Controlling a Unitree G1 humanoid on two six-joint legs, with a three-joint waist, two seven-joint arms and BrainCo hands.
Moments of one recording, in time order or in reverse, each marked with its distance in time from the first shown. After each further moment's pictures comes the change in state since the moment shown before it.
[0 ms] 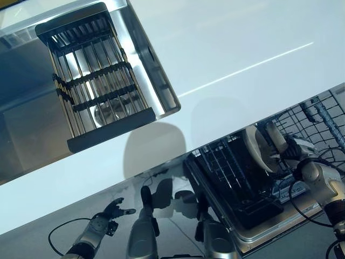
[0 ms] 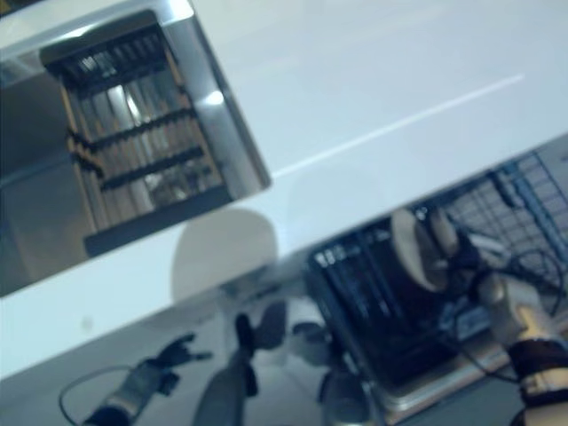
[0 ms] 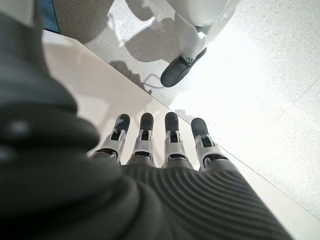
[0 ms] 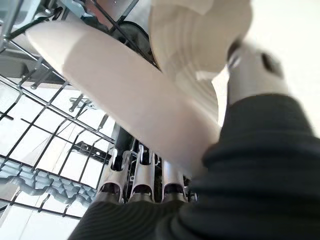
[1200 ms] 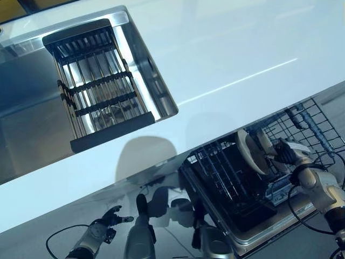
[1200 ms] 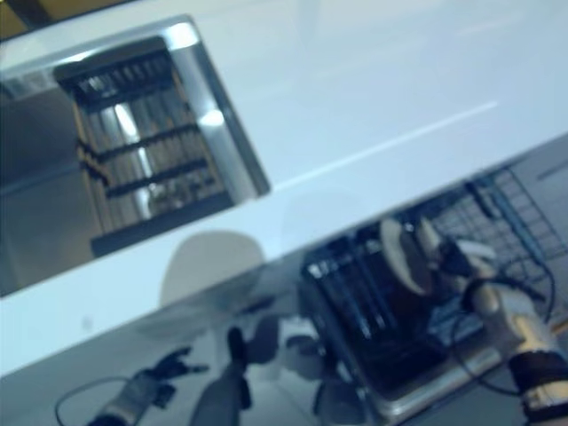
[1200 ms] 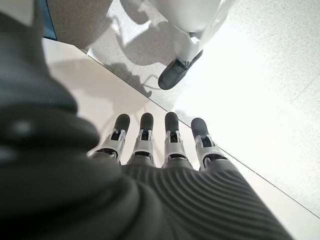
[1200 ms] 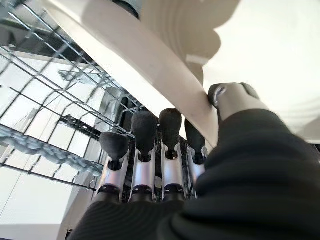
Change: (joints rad) left arm 0.023 0.001 0.001 0.040 0.030 0.007 0.000; right arm 0.036 0.000 -0.004 -0.064 -0.015 -0.074 -0.038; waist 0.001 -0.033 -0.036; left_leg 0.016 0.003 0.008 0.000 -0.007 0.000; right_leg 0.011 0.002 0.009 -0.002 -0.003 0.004
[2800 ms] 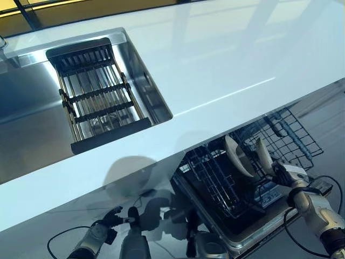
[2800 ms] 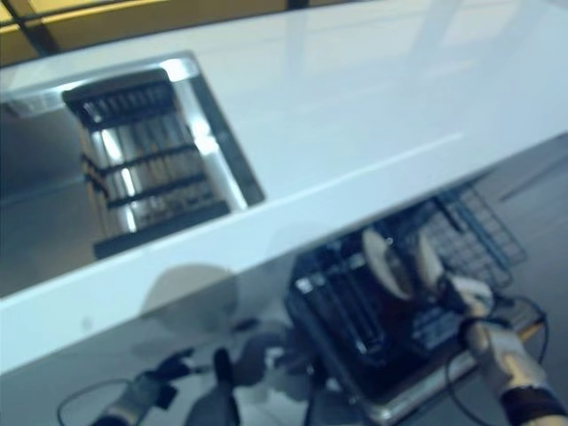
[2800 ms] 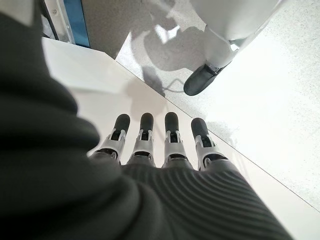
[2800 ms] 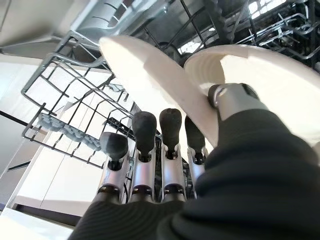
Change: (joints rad) left arm 0.009 -0.015 0.000 0.003 -0.015 0.012 -0.011; right arm 0.223 0.080 -0.012 -0.009 -0.154 0.011 -0.105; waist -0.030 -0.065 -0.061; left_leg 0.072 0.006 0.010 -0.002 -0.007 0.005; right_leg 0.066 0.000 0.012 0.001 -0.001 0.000
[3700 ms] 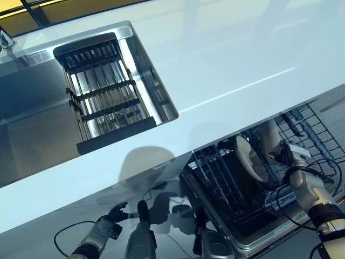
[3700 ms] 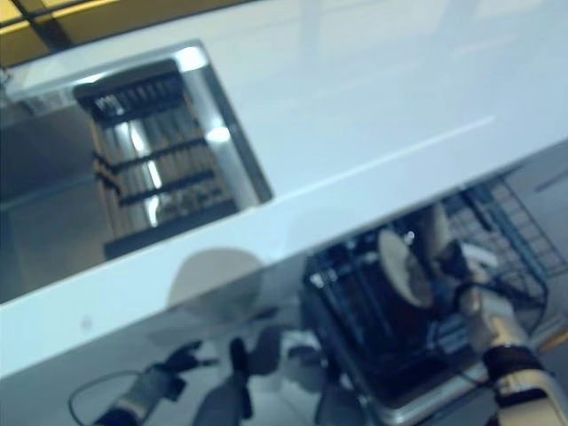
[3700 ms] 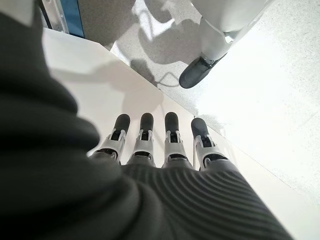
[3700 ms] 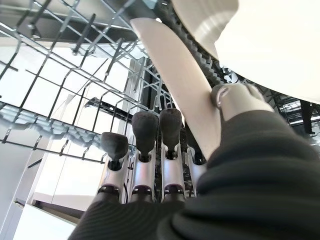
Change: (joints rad) left arm -0.039 -0.024 -0.029 -0.008 -0.010 0.003 0.016; right arm -0.251 0.036 0.044 0.170 0.091 0.127 -0.086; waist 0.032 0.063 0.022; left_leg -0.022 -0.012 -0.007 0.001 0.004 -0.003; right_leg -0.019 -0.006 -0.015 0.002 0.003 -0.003
